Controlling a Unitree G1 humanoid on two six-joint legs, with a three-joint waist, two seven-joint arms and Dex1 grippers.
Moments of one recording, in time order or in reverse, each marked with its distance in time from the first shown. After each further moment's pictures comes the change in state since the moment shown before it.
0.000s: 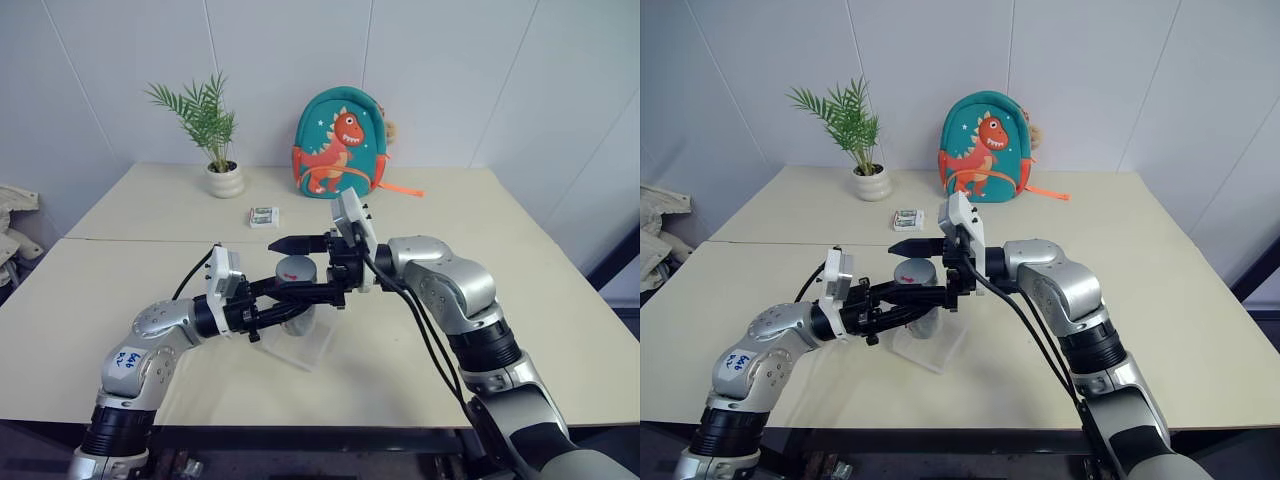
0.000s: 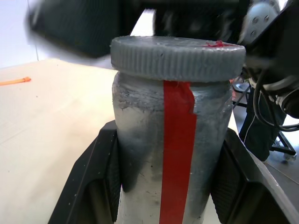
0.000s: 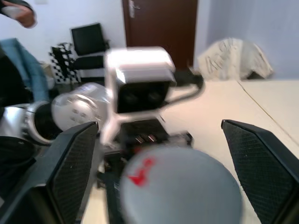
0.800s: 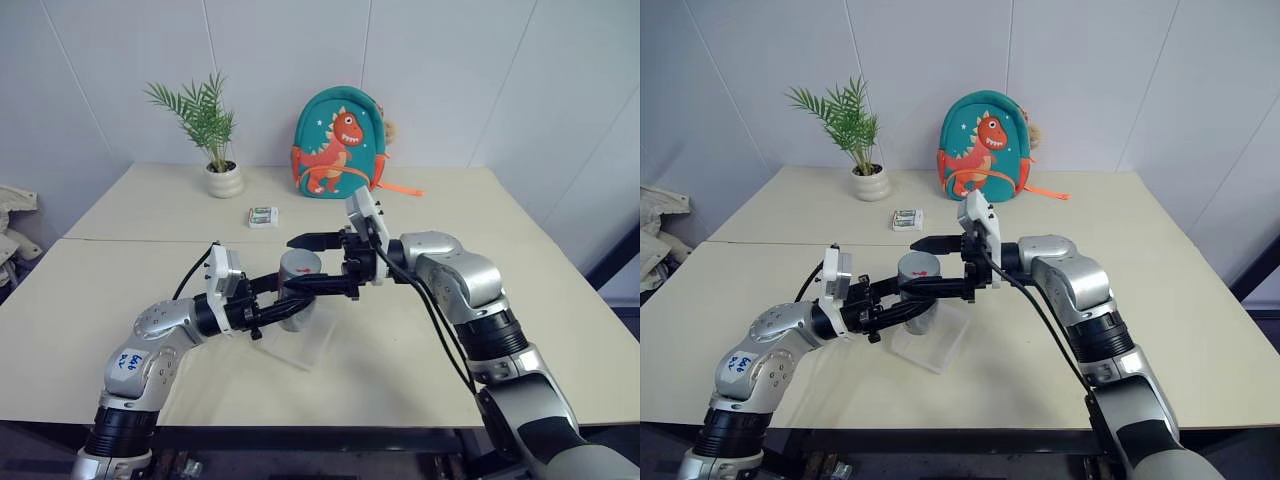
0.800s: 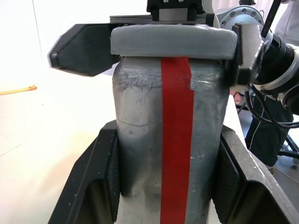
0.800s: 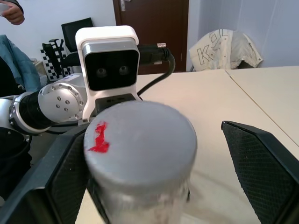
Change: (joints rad) left arm 0.005 -0.011 0.001 -0.001 0.002 -0.033 0.017; right arm -0.026 -0.073 -0.039 0.105 -0.001 -0.049 0.107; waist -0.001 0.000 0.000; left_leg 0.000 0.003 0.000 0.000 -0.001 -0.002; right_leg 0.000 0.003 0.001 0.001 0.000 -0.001
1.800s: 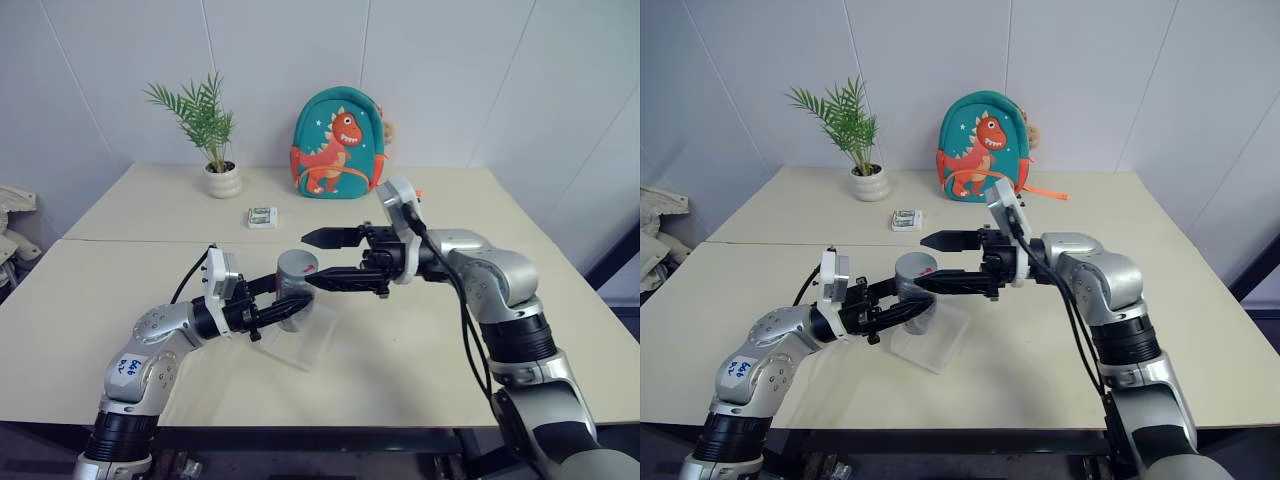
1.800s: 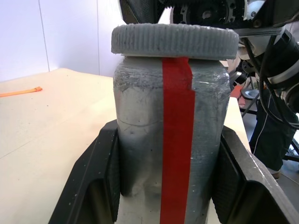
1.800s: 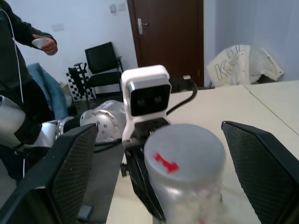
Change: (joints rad) left arm 0.019 -0.013 0.007 0.002 0.000 -0.025 0.012; right arm 0.020 0.006 -0.078 -0.128 0.147 0.163 -0.037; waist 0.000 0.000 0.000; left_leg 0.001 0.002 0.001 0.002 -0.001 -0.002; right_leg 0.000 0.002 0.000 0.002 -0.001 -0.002
